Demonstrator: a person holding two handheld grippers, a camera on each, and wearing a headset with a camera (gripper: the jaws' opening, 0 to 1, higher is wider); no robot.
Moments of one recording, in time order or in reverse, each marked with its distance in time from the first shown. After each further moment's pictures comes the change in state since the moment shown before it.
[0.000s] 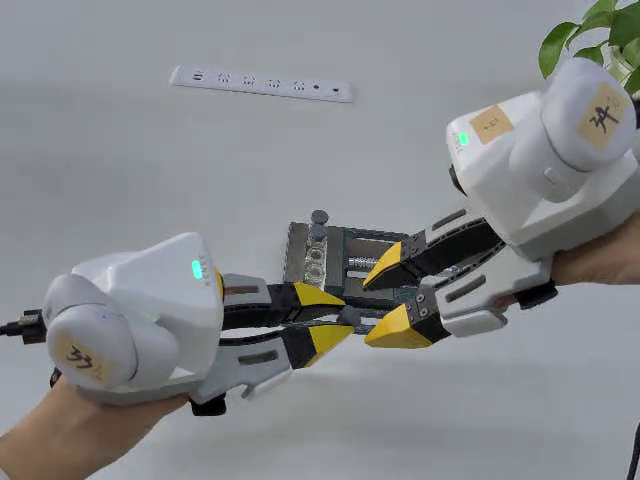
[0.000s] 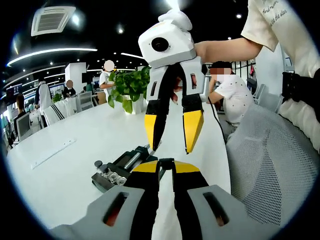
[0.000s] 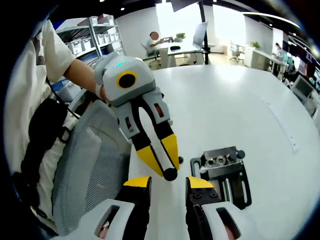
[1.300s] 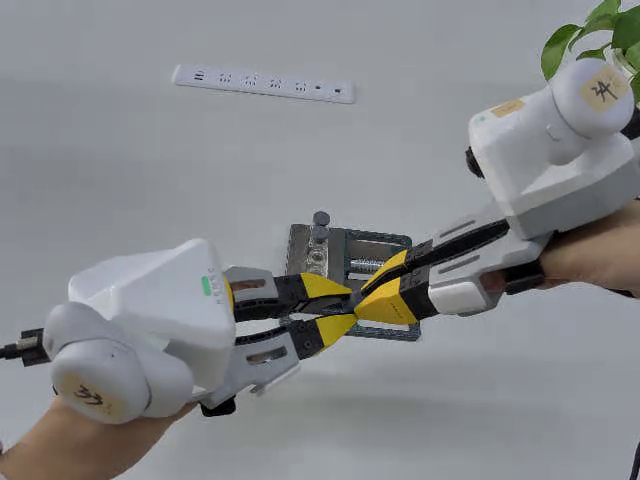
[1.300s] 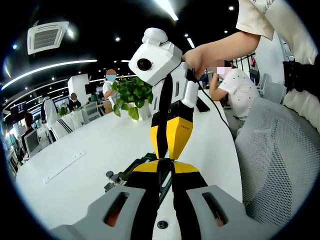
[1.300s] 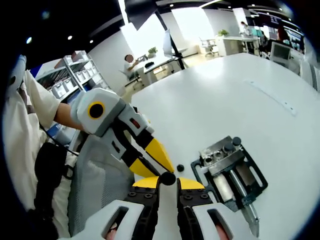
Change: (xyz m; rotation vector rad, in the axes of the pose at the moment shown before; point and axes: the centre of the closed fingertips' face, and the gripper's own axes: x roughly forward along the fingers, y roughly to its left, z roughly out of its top) left arm -0.002 0.007 0.008 0.122 -0.021 0.063; right arm -0.001 -0.015 0.006 0.314 -0.145 0.016
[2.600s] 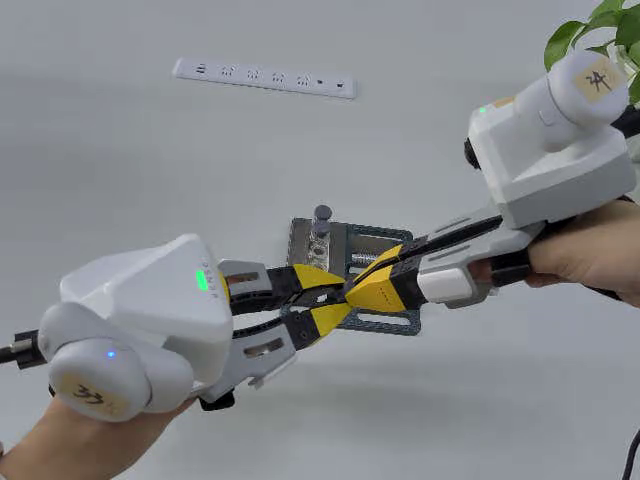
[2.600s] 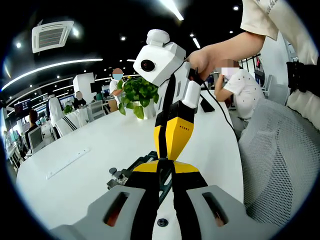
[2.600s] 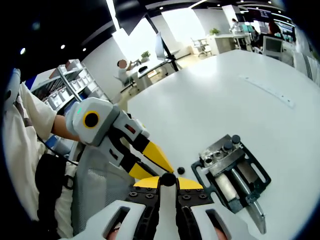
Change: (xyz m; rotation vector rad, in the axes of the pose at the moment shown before) left arm -0.004 0.005 -0.003 -0.021 0.002 0.047; right arm 0.006 0.003 0.004 0.073 -0.023 -0.013
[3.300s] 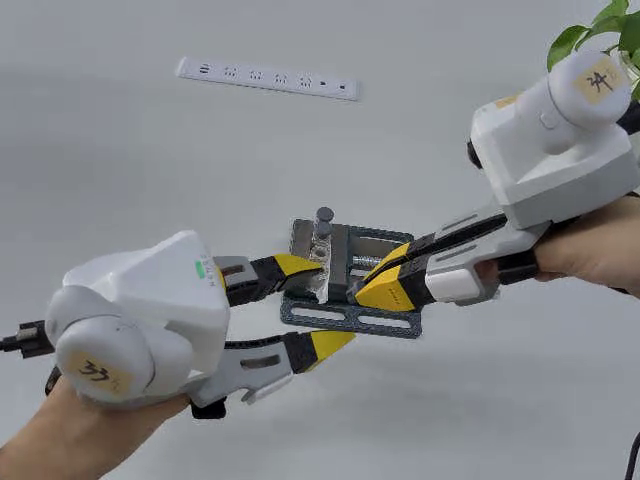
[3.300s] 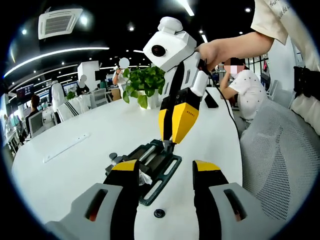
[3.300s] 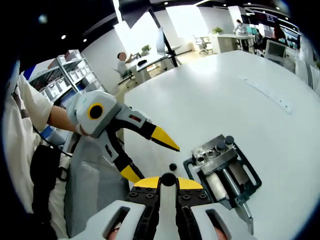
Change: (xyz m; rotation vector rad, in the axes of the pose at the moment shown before) left arm -0.001 0.008 -0.023 -0.102 0.070 0.020; right arm -0.003 -0.010 -0.003 -0.065 0.054 -0.047
